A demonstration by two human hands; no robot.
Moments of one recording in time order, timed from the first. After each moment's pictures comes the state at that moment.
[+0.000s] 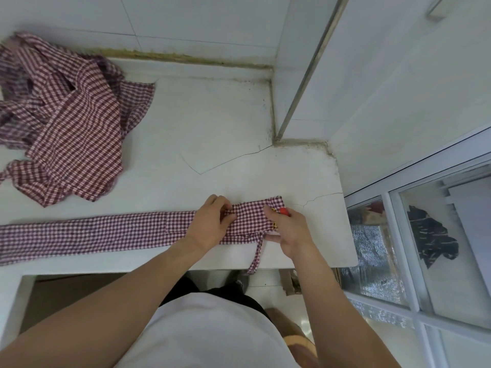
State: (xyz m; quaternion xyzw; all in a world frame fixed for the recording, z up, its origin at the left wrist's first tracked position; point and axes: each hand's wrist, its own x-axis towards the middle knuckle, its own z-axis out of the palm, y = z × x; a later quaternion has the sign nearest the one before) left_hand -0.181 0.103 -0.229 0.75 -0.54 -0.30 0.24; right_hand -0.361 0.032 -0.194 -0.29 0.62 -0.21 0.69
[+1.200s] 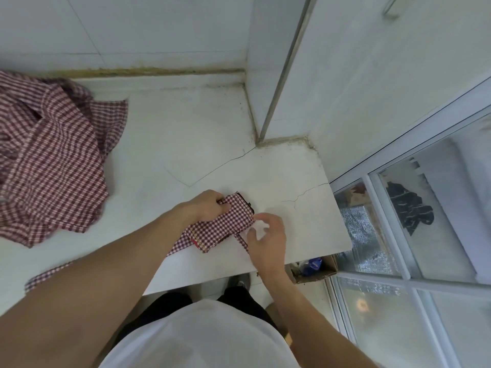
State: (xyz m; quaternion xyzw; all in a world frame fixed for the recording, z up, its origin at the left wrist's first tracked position) left_hand -0.139 0.024 -0.209 0.67 -0.55 -0.50 -0.04; right_hand -0.322 0.098 -0.215 -0.57 0.66 -0.31 0.38
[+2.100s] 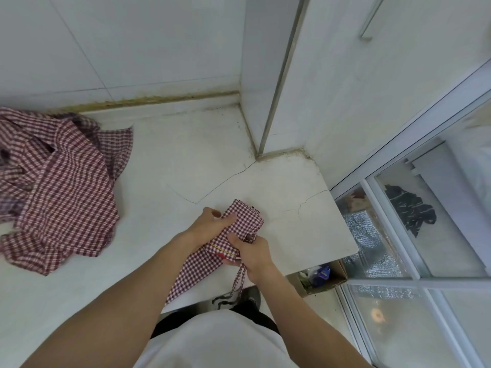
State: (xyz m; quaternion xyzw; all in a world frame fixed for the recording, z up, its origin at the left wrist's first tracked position) left_hand -0.127 0.056 -0.206 0.69 -0.34 -0.62 0.16; right_hand -0.276 0.092 -0.213 -0.18 0.61 -0.29 0.72
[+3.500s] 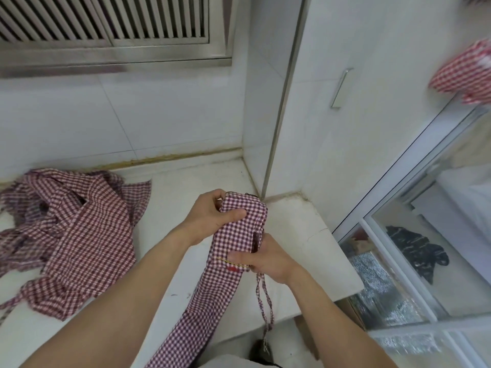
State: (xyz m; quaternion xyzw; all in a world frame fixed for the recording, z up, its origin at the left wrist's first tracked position) left_hand -0.107 0.024 -0.073 0.56 -0.50 -0.52 0.41; right_hand -0.290 0.050 -0.106 -0.51 0.40 -0.23 0.73
